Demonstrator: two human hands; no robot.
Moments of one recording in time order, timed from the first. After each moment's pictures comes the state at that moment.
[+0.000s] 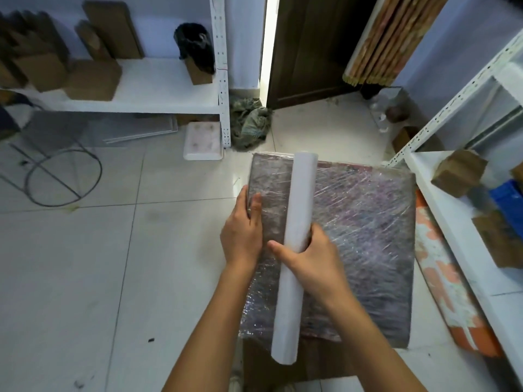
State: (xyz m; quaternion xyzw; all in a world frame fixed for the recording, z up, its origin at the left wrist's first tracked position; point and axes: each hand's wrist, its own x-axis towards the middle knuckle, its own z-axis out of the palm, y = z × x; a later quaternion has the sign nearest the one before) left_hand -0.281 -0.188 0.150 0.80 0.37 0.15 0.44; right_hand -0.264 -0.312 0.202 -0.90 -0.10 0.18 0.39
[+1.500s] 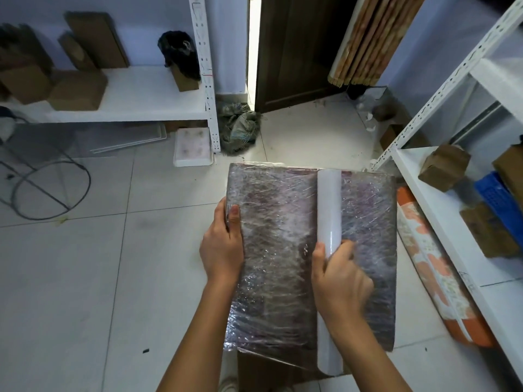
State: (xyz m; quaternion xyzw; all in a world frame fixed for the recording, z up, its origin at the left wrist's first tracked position) left_hand -0.299 -0.200 0.154 0.82 0.37 0.19 0.40; right_hand -0.271 -0.364 0.174 -0.98 -0.06 -0.09 0.16
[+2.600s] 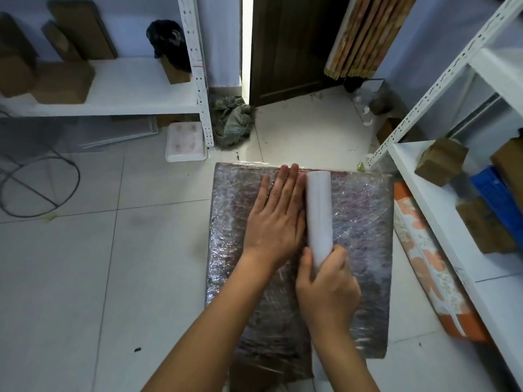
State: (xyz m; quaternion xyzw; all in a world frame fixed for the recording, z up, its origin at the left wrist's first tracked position) left_hand -0.233 -0.252 0.152 0.97 0.03 0.20 0.09; right_hand -0.275 -0.367 0.157 -0.97 -0.04 -0.10 0.22
